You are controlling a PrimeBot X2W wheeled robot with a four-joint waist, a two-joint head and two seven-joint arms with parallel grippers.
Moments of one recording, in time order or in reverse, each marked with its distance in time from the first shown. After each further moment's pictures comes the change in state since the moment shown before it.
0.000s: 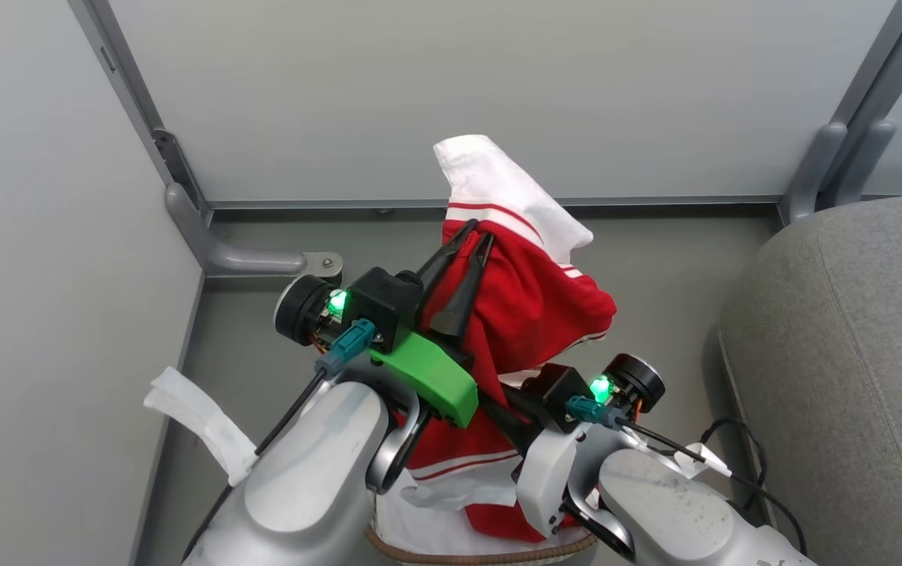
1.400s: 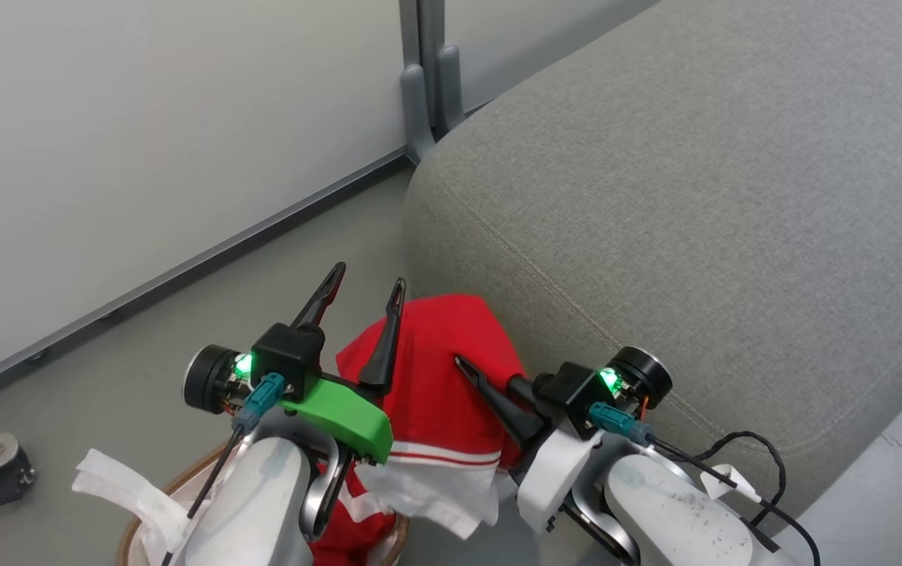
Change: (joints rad) left arm 0.201 0.011 0.307 -0.015 0.192 -0.049 0.000; right arm 0.111 -0.003 -0.132 -0.235 -0.090 0.000 0.000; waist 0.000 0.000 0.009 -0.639
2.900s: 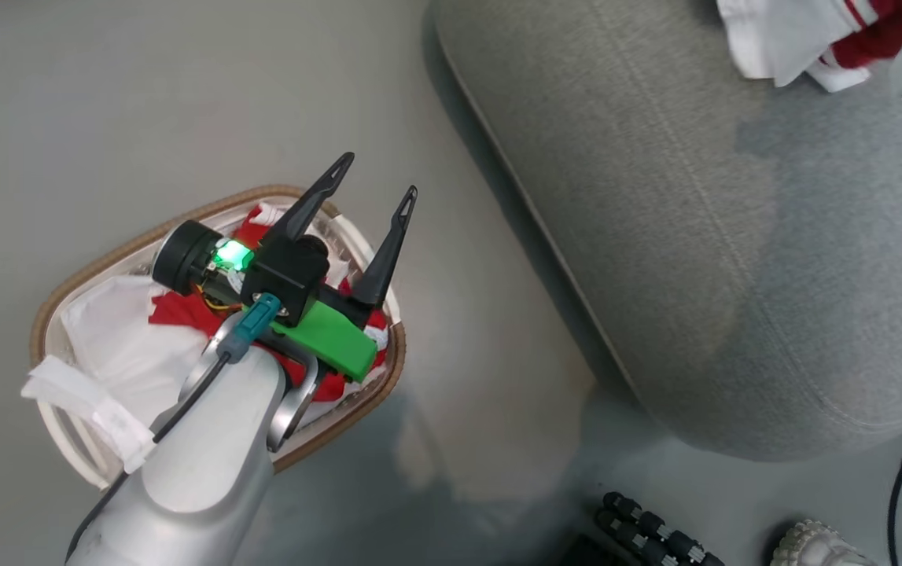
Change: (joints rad) left arm -0.221 0.140 -0.167 -0.071 -0.001 -0.018 0.000; right arm -0.564 -0.218 -0.835 0.206 -0.293 0.000 0.000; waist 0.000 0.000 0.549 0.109
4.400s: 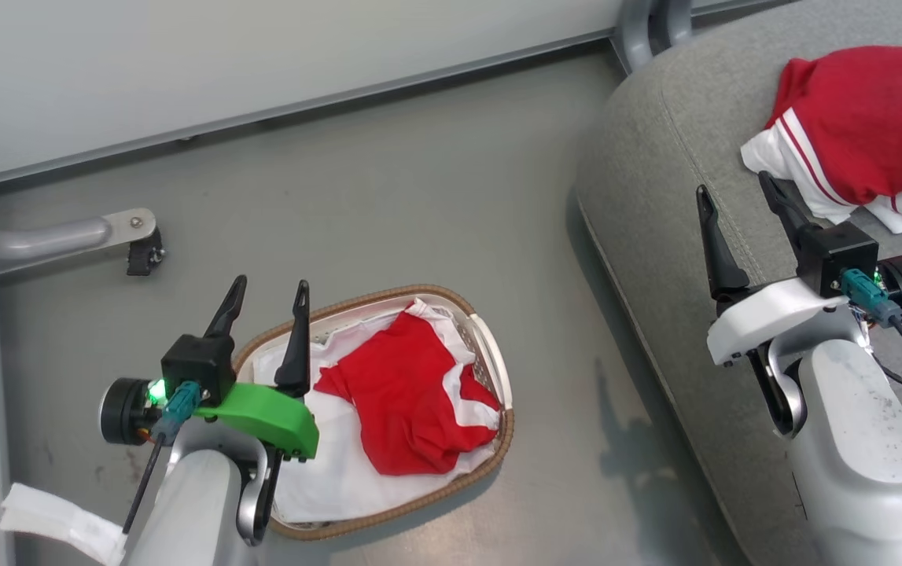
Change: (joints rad) left arm 0.257 -0.132 0.365 0.105 0.051 0.027 0.000; right arm 0.514 0.168 0.160 -0.214 0.099 0.000 0.000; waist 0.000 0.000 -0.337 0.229
